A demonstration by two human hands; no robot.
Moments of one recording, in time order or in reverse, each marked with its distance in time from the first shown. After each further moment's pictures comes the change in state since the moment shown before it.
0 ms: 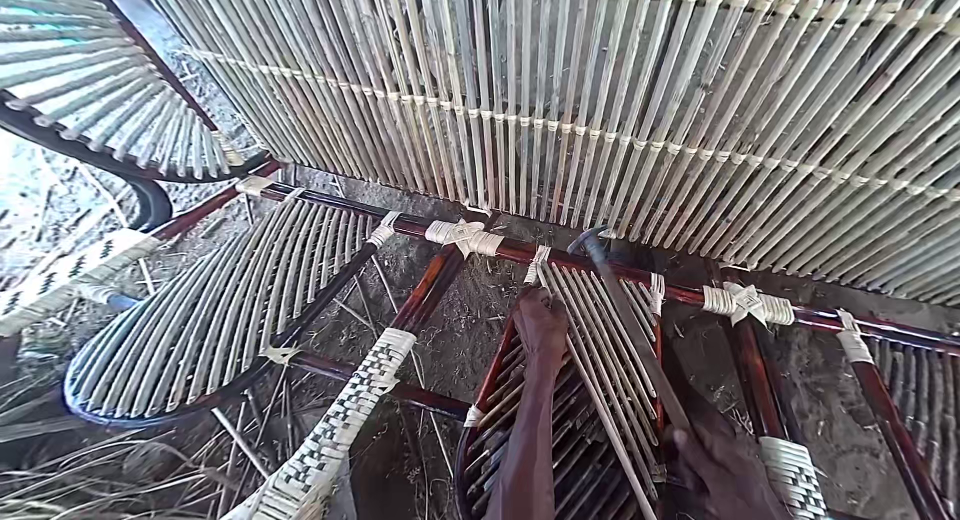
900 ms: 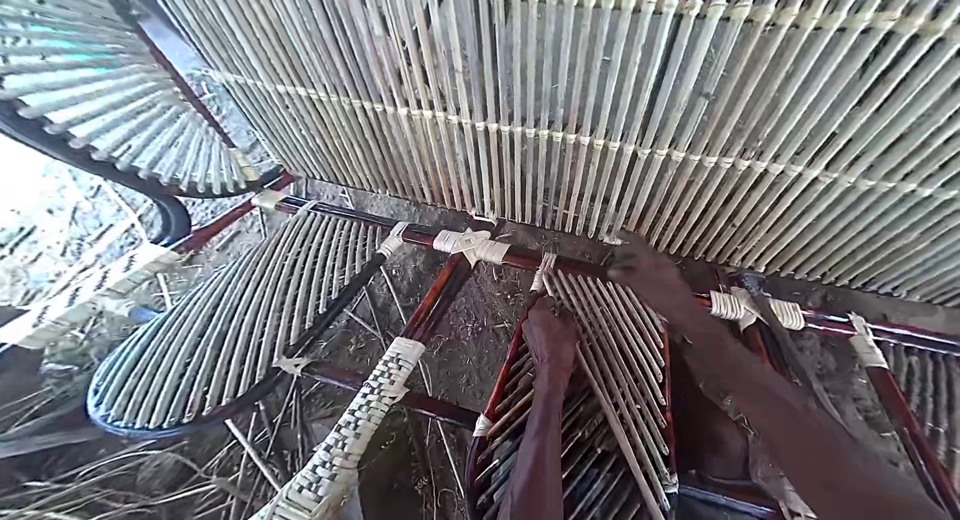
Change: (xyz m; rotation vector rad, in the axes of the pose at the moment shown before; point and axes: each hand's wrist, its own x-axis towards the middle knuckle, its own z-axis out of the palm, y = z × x) left_hand 0.000 0.001 0.002 0.060 -0.029 -0.048; right_hand 0.204 -0.136 -0.003 -0.383 0.128 -0.517
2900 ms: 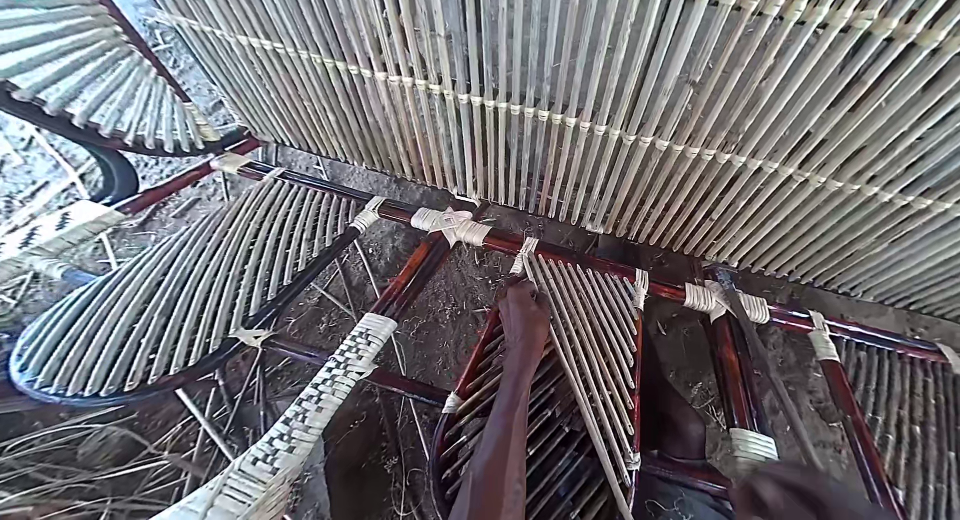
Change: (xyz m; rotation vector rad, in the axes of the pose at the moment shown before) left_hand 0.007 0.003 -0.003 0.048 -0.036 0.049; right_hand -0.298 -0.017 -0.067 0.560 0.203 0.134
